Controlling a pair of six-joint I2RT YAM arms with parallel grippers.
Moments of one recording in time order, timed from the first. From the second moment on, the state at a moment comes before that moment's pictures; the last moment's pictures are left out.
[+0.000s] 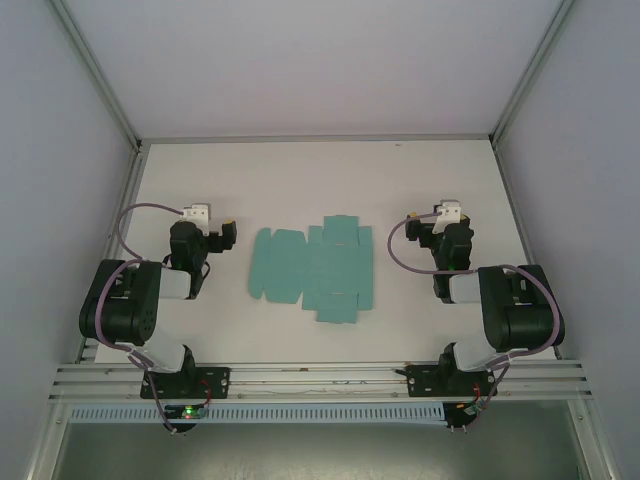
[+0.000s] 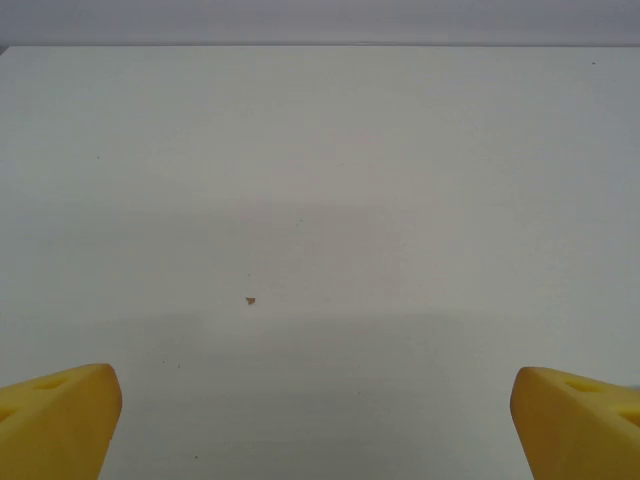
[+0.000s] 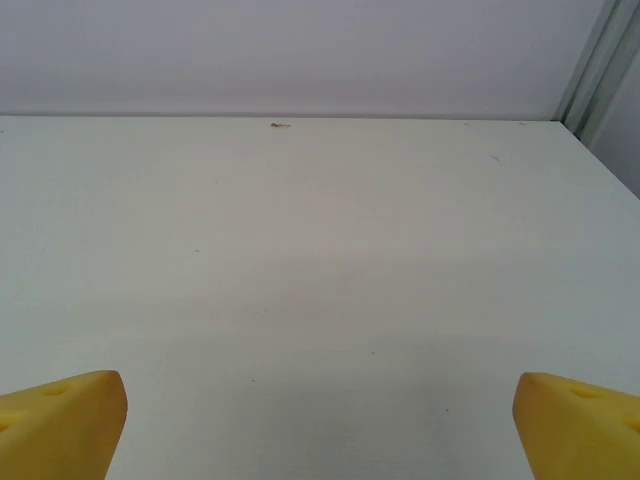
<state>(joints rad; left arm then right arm) 0.01 1.58 0.40 0.80 0.08 -0.03 0.01 1.53 0.34 0.91 0.04 0.02</state>
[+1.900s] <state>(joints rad) -0.10 1.24 0.64 -0.28 0.35 -0.47 0.49 1.56 0.81 -0.23 -0.09 0.52</state>
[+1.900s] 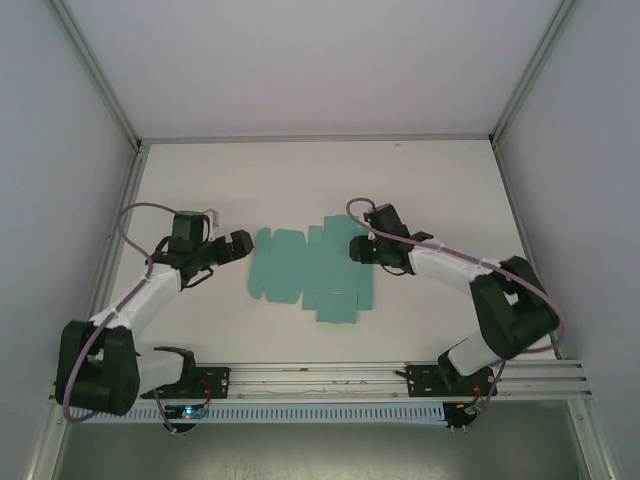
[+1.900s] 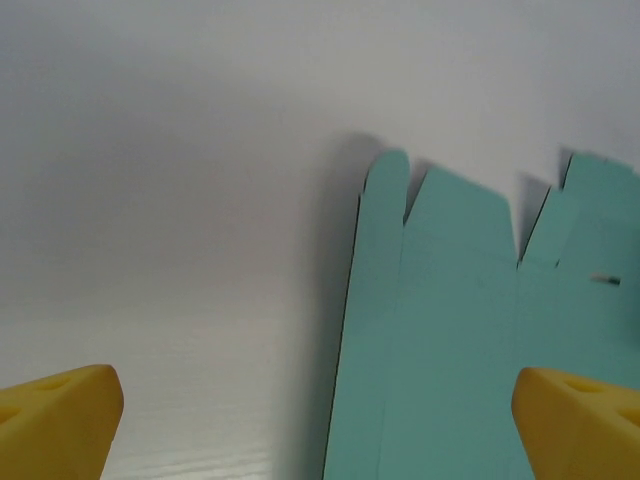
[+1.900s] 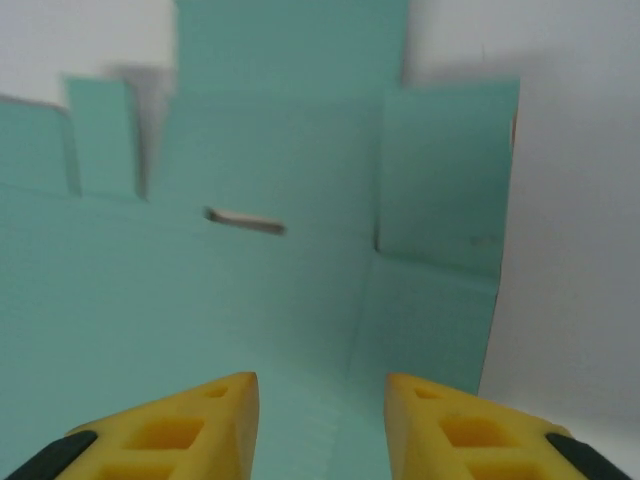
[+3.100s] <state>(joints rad) -0.18 1.10 0.69 -0.03 0.77 -0.58 0.25 1.30 0.82 -0.19 -0.43 0.34</state>
